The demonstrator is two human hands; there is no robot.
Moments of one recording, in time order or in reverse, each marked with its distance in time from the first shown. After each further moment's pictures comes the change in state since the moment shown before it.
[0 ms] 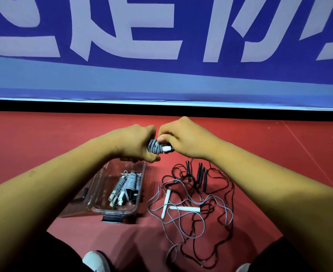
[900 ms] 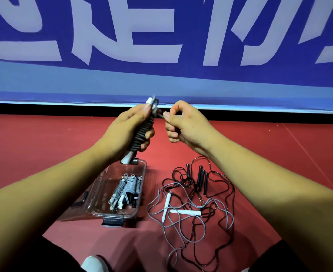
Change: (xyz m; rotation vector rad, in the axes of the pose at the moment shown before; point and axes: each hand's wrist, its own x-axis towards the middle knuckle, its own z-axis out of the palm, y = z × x) left_hand -0.016 0.011 -0.004 -1.381 0.388 0.110; right_hand 0.014 -0.004 -0.004 1.188 0.250 0.340
